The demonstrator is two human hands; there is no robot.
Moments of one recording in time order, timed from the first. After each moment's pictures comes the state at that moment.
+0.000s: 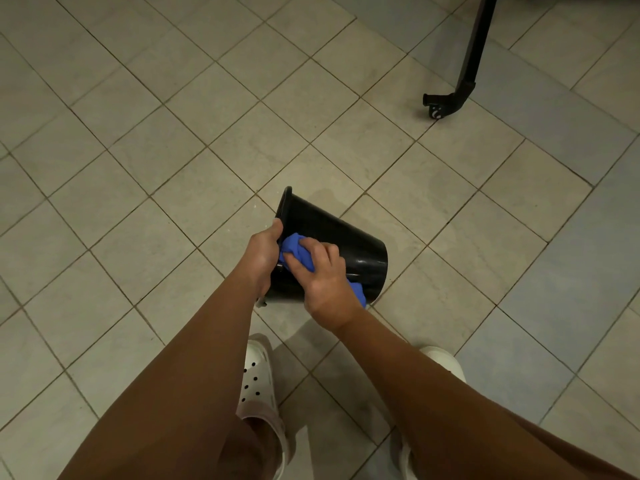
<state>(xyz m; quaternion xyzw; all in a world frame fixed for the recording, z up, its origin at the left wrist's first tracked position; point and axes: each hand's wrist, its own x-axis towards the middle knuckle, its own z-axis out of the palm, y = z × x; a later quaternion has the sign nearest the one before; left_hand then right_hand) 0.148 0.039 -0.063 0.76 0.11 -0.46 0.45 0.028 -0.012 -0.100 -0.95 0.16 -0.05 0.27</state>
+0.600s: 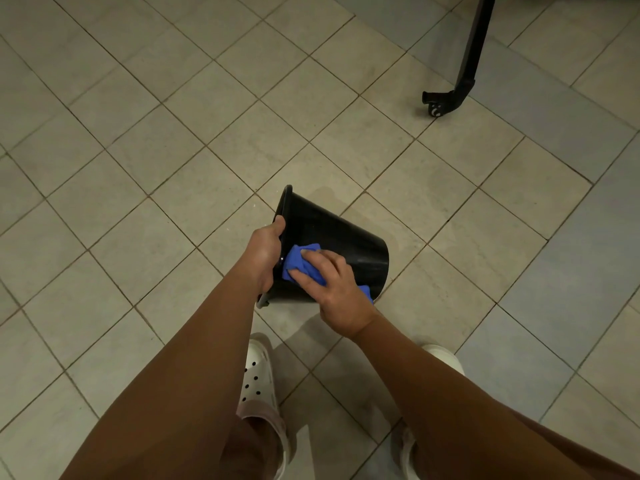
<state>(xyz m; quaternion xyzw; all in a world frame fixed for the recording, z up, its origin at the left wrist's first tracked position) 0.152 0.034 -0.063 0.74 0.14 -0.47 0.46 0.005 -0.021 -0.122 -0.96 0.08 -0.09 0.24</state>
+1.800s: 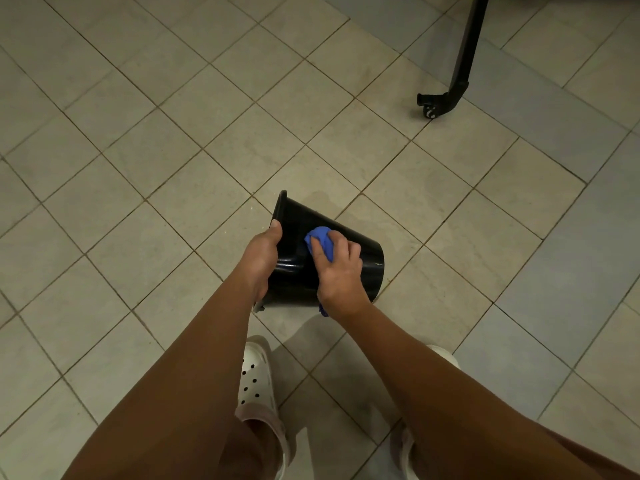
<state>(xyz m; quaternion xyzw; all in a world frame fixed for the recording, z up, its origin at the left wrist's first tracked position) 0.144 0.035 -0.055 0.75 0.13 -0.47 0.44 0.026 -0.030 -0.113 -0.94 0.27 0.02 0.22</state>
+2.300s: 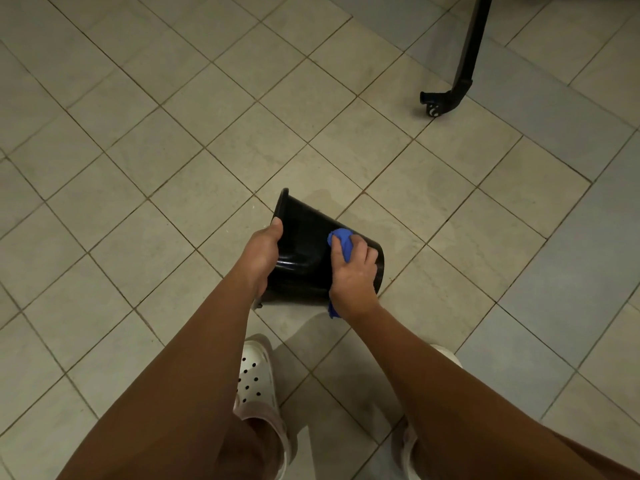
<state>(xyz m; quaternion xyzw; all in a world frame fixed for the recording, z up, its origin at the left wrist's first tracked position) 0.147 0.034 -0.055 0.77 0.12 -0.46 0.42 0.021 -0.036 -0.117 -0.90 0.36 0.12 0.20</state>
